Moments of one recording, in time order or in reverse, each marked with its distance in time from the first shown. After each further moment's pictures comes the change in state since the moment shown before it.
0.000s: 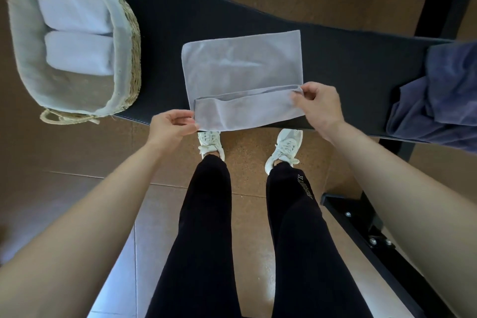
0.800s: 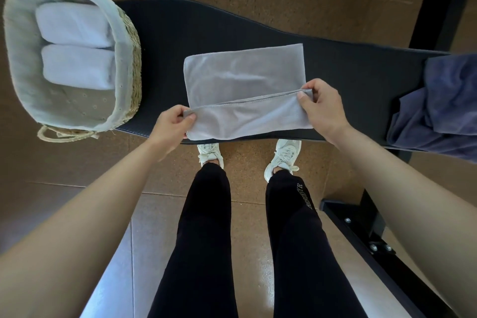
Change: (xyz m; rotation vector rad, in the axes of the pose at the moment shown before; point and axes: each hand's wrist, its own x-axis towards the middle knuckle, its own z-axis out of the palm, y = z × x) left_hand 0.037 0.020 -0.007 0.025 -0.155 0.089; right_hand 0.015 -0.023 0.000 -0.078 0.011 -0.034
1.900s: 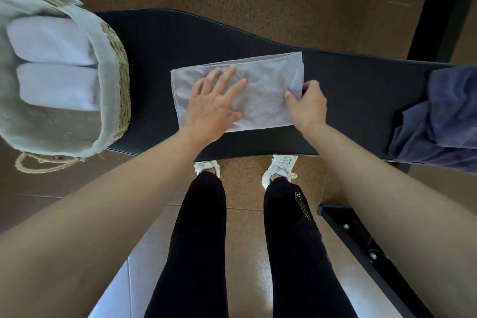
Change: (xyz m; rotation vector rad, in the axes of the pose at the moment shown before) left_hand 0.066 0.074 0.068 1.102 0.085 0.657; right_hand 0.057 -0.013 0.038 -0.087 0.140 0.274
